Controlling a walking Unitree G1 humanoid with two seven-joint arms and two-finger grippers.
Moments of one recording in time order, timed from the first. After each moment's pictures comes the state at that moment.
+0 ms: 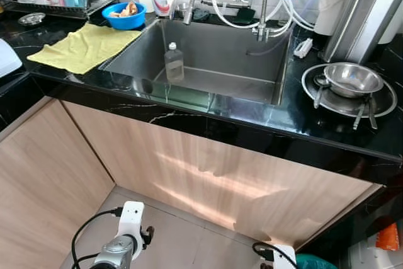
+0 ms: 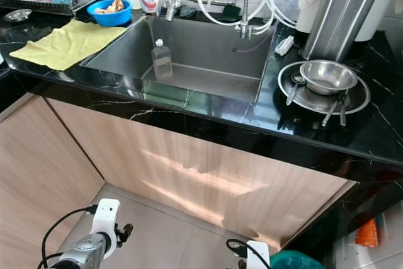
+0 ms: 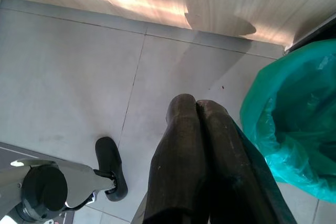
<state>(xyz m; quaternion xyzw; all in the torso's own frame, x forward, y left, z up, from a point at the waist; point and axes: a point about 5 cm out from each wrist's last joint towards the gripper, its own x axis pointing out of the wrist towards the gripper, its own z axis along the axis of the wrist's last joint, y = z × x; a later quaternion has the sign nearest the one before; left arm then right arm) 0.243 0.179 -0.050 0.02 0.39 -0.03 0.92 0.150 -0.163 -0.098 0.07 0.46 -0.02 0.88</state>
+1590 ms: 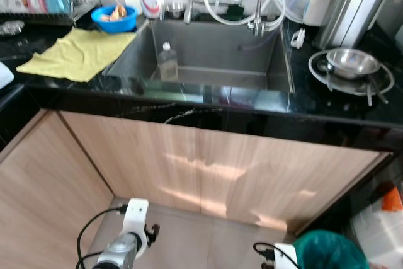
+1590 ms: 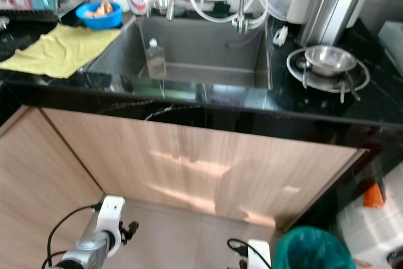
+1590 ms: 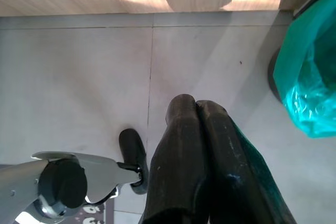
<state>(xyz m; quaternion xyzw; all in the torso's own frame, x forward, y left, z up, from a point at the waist) 0.246 0.174 -0.048 0.02 0.38 -0.05 0.92 0.152 -0.163 -0.098 0.07 0.46 -0.02 0.89</state>
